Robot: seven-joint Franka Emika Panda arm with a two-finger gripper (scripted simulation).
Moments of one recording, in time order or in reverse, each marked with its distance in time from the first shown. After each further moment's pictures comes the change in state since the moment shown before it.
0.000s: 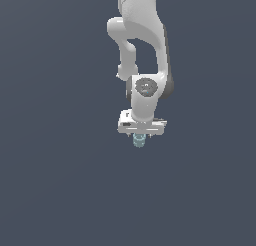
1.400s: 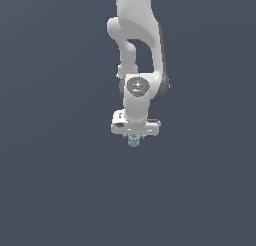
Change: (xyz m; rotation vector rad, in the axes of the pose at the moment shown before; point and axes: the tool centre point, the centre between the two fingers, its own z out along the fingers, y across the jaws) arm 0.011 0.026 -0.009 0.000 0.001 0.000
